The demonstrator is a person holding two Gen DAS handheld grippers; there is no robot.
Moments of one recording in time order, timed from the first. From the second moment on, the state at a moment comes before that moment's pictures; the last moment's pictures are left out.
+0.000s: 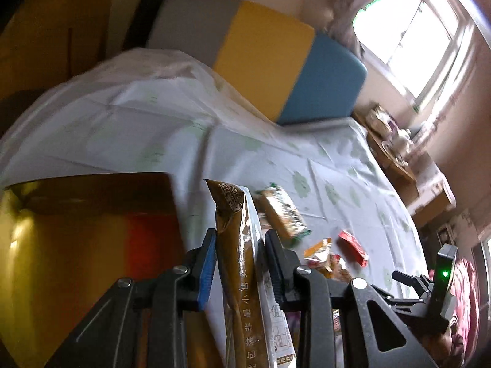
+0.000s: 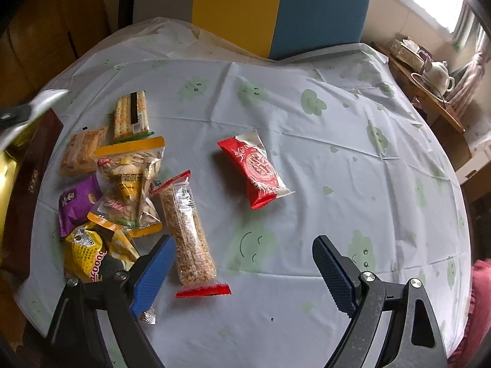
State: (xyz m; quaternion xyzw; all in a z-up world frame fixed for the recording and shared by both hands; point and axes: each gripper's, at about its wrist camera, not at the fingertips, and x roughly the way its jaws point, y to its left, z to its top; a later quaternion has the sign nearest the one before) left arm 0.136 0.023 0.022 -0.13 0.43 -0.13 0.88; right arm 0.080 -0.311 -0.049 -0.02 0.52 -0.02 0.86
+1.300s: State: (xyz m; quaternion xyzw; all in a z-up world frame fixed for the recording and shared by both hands) left arm 0.100 0.103 -0.076 -0.17 0.52 -0.01 0.84; right arm 0.087 -0.300 -0.064 0.03 0.53 0.04 0.84
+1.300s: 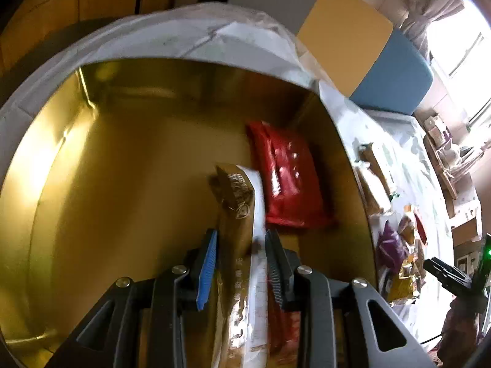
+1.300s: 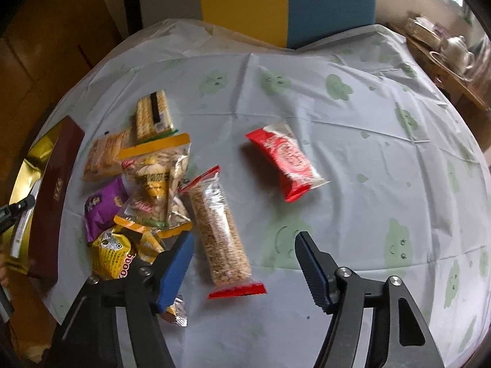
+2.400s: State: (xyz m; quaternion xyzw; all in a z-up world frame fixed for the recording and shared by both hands) left arm 0.054 0.072 -0.030 -0.06 0.46 0.00 0.88; right arm 0.091 -0.279 -0.088 -0.03 0.56 0.04 0.83
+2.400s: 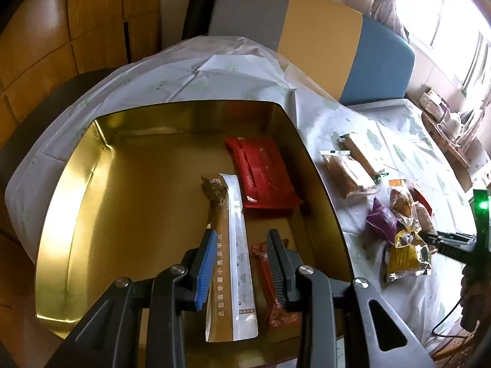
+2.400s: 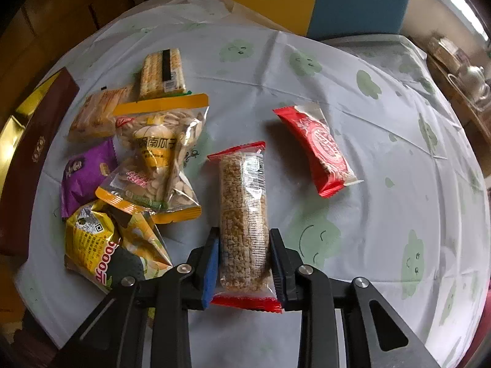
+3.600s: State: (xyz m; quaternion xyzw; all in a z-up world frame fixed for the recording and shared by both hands) left arm 0.042 0.120 -0.029 -0.10 0.45 0.04 0.89; right arm 0.061 -0.118 0.014 0.10 0.49 0.27 0.83
